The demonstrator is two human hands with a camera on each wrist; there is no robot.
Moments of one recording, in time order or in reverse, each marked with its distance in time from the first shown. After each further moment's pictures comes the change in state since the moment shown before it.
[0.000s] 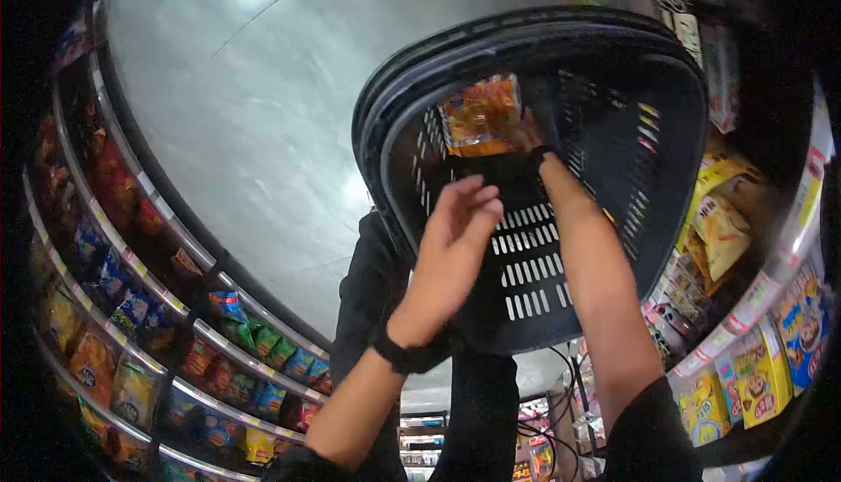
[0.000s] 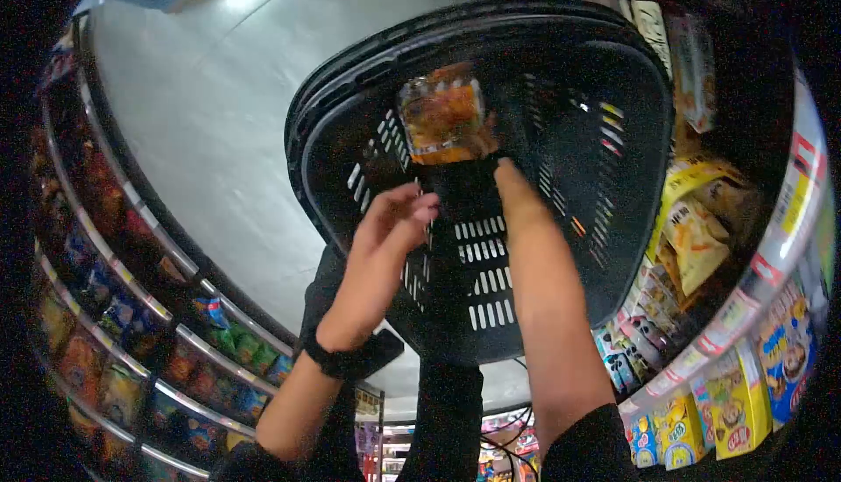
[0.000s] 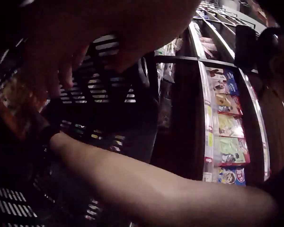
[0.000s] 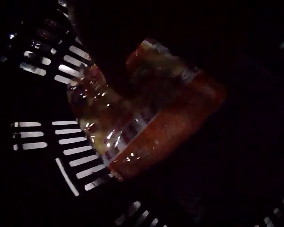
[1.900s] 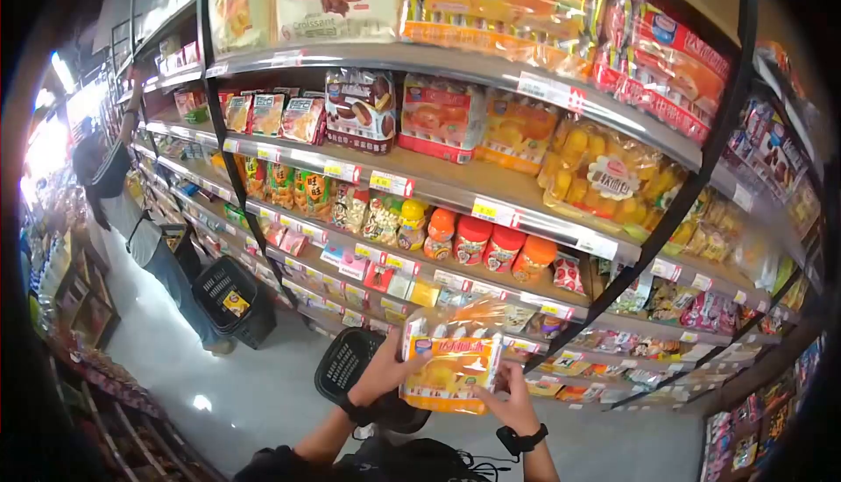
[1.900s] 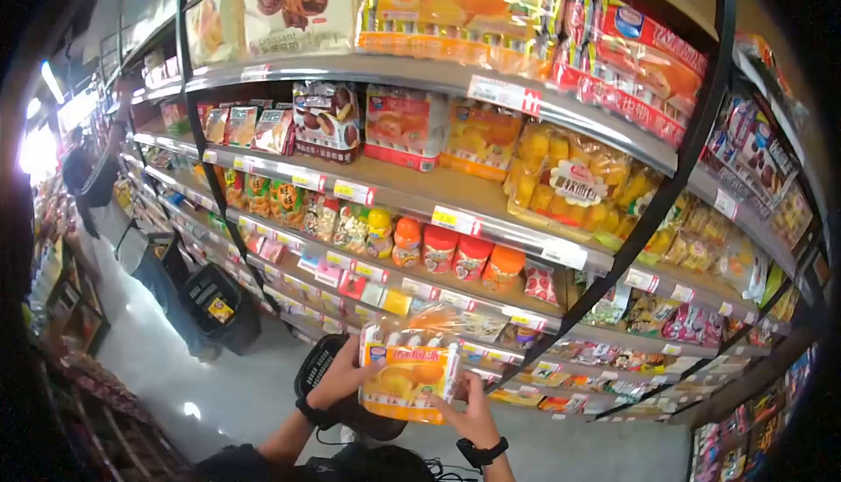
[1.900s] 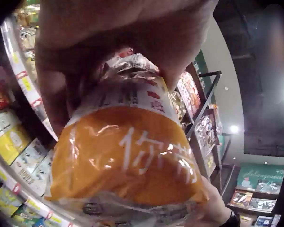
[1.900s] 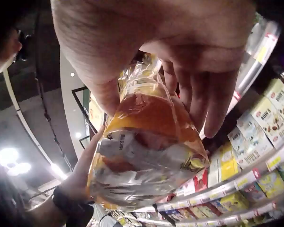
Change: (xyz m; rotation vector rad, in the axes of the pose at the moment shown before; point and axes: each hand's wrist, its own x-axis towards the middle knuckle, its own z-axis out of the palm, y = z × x) left_hand -0.683 0.146 0.208 0.739 -1.199 0.727; right_hand -1.071 -0.133 -0.107 0.755 1.178 -0.660
